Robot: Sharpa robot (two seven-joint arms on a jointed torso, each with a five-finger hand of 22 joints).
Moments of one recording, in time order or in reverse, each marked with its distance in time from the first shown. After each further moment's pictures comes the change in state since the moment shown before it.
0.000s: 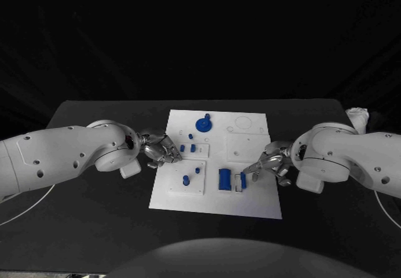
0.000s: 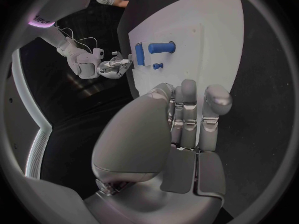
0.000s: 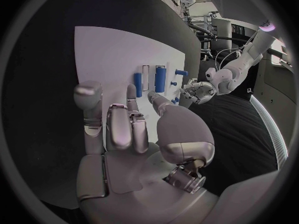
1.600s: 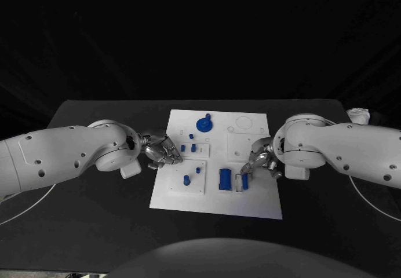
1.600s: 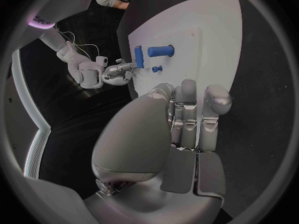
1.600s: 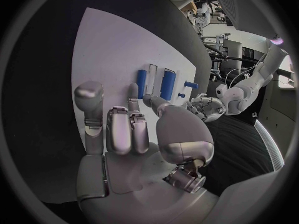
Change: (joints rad) left arm 0.000 0.000 0.000 0.001 -0.005 0.020 -0.010; left_hand 0.000 0.000 0.000 0.000 0.000 0.000 0.000 0.004 0.000 0.000 0.000 0.000 0.000 -0.003 0.003 0.000 0.000 0.000 -0.004 0.004 0.000 0.000; right arm 0.000 0.156 0.001 -0.159 -0.113 0.192 -0.019; right_hand 0.043 0.014 0.069 -0.052 0.401 0.006 -0.014 0.034 0.113 -0.002 -0.020 0.000 0.000 0.000 -0.007 0.060 0.068 0.000 0.007 -0.007 0.020 0.000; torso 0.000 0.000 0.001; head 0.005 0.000
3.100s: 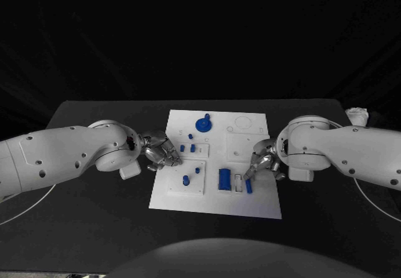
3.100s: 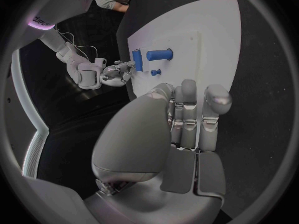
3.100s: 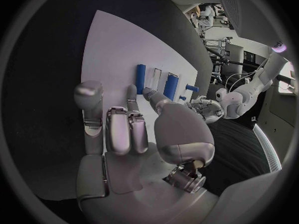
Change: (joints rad) left arm 0.000 0.009 0.000 -0.006 -0.004 0.026 -0.019; left_hand -0.004 0.004 0.003 -0.003 0.000 0.000 0.000 0.000 0.000 0.000 0.000 0.000 0.000 -0.004 -0.004 0.000 -0.001 0.000 0.000 0.000 -0.004 0.000; right arm -0.010 -0.037 0.008 0.033 -0.045 0.012 0.014; right_hand 0.102 -0.001 -0.018 -0.074 -0.182 -0.056 0.032 -0.104 -0.061 0.003 0.035 0.000 0.000 0.002 0.020 0.008 -0.010 0.000 0.000 0.015 -0.026 0.000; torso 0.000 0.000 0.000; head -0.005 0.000
